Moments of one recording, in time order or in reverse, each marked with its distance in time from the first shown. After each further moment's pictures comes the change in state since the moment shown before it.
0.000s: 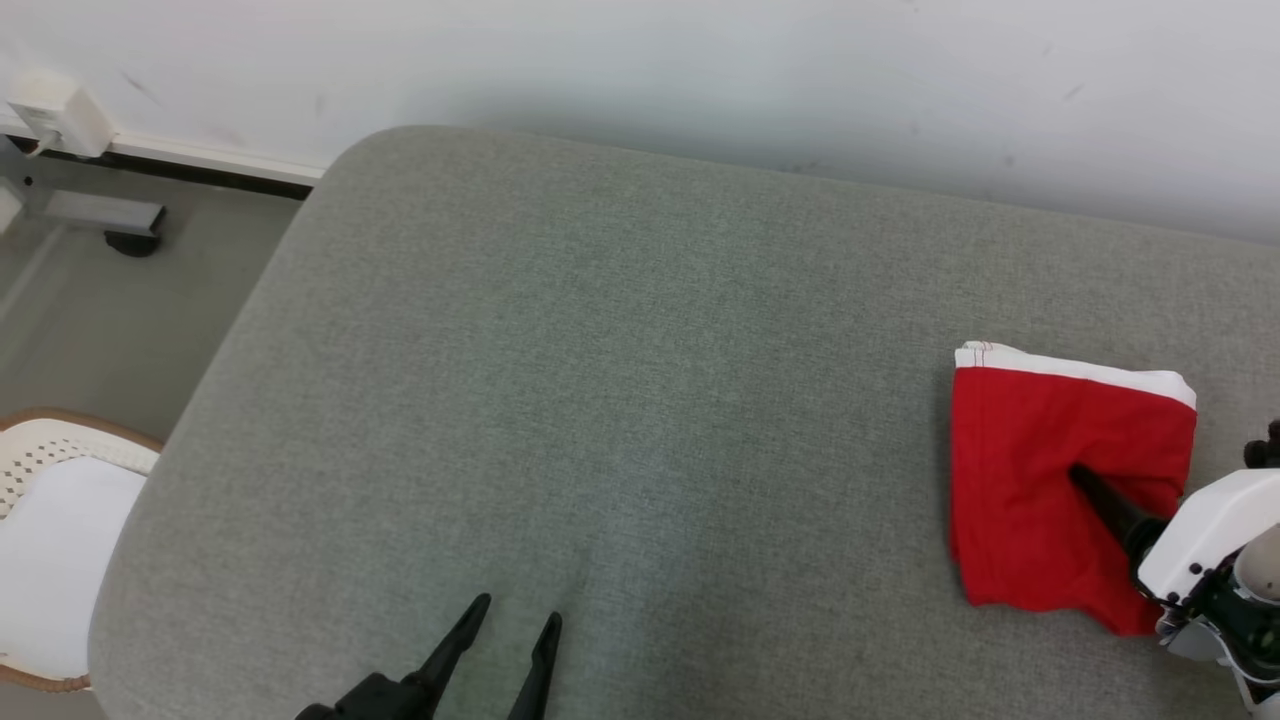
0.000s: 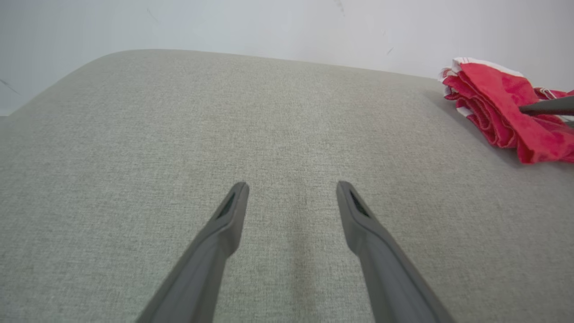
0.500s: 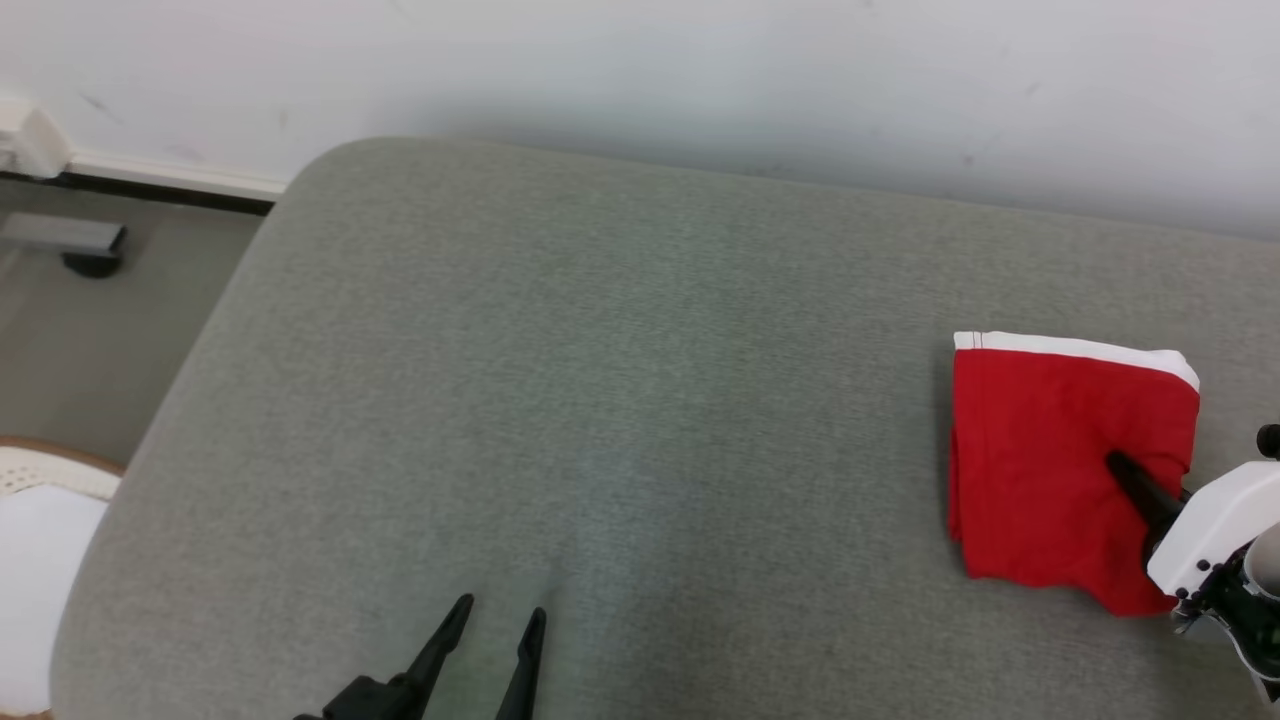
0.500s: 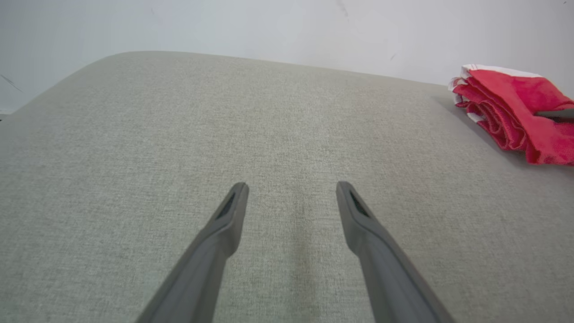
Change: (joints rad) left arm 0.010 -0.014 0.020 -0.005 -0.007 -0.002 0.000; right arm -0.031 -0.064 0.121 0.008 0.016 0.000 -0.133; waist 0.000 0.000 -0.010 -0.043
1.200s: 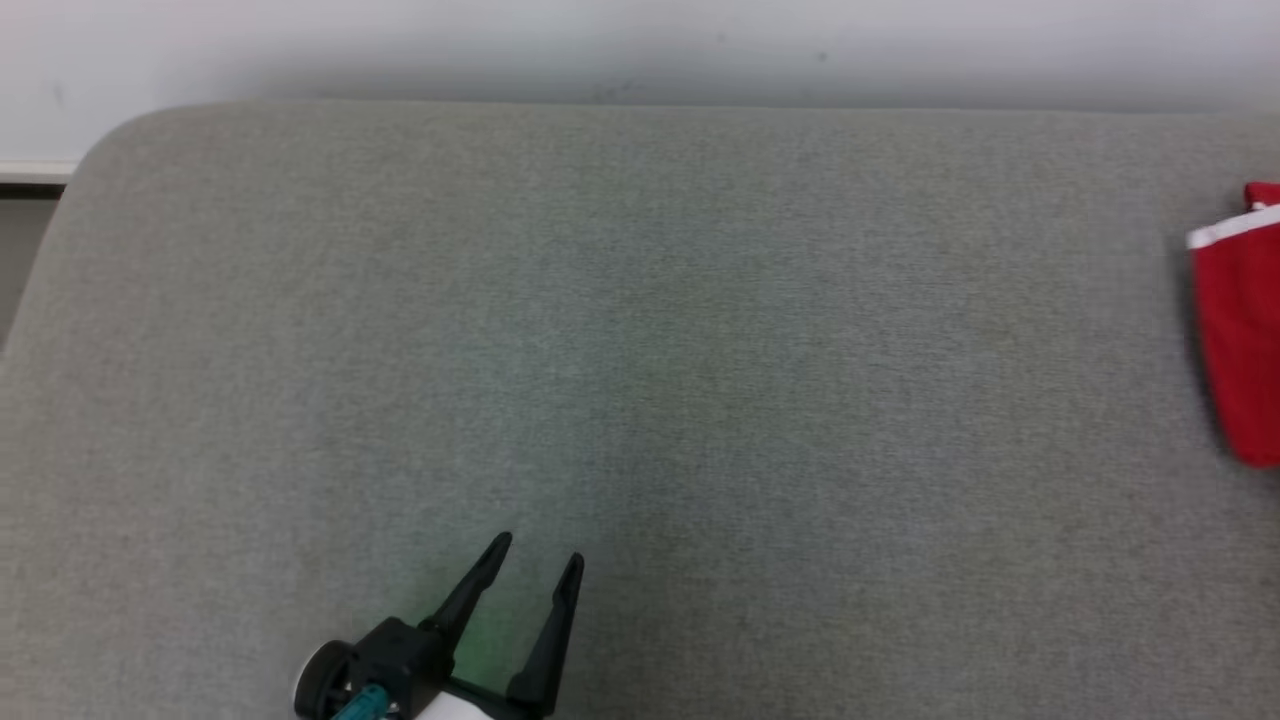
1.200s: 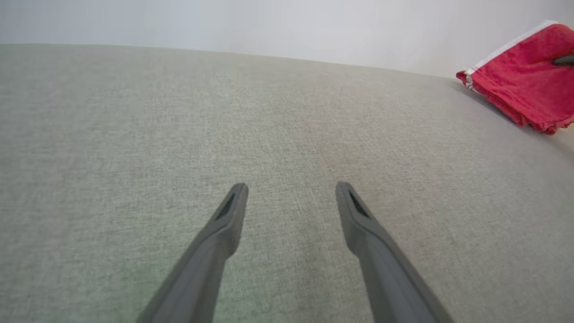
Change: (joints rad) left arm -0.100 0.013 -0.059 -0.004 -0.010 0.000 0.000; right arm -0.261 -0.286 0.053 0.058 -0.213 0.000 0.061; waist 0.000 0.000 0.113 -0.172
